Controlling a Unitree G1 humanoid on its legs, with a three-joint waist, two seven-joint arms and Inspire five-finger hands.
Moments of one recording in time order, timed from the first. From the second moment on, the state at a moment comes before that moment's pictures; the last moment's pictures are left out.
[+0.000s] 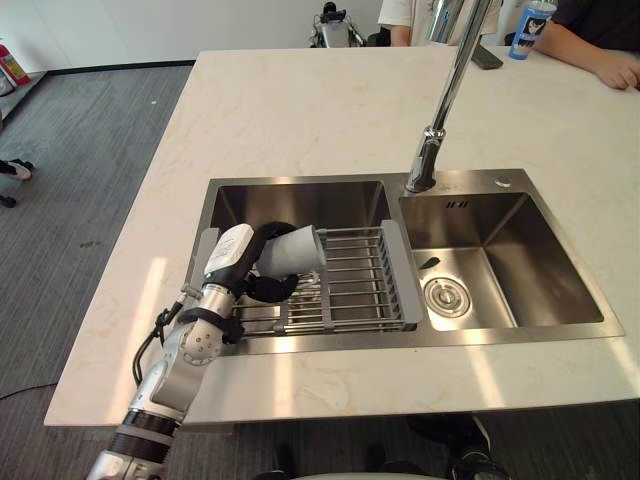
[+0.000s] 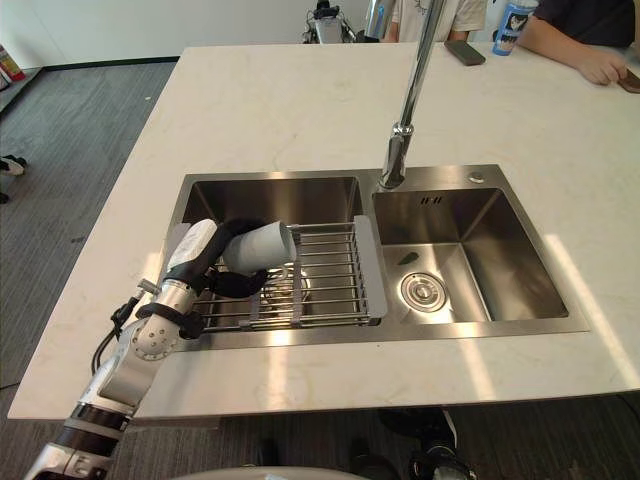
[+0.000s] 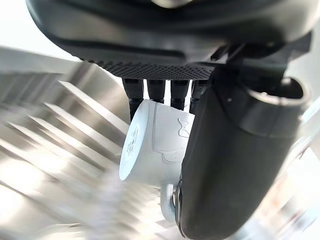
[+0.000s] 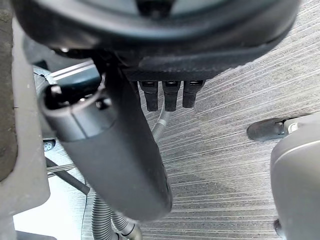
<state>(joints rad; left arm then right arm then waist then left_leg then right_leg) -0.04 0.32 -0.12 -0.12 0.33 -0.12 0.07 0.21 -0.13 -0.15 0.81 0.20 -0.13 0.03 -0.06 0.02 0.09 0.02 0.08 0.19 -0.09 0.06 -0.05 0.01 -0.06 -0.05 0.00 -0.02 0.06</state>
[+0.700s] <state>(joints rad) 0.17 0.05 -0.18 -0.48 -0.27 -0.21 0.12 0.22 -0.05 -0.15 0.65 0.21 -0.12 -0.05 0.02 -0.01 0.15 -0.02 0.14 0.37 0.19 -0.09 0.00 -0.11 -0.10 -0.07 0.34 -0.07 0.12</state>
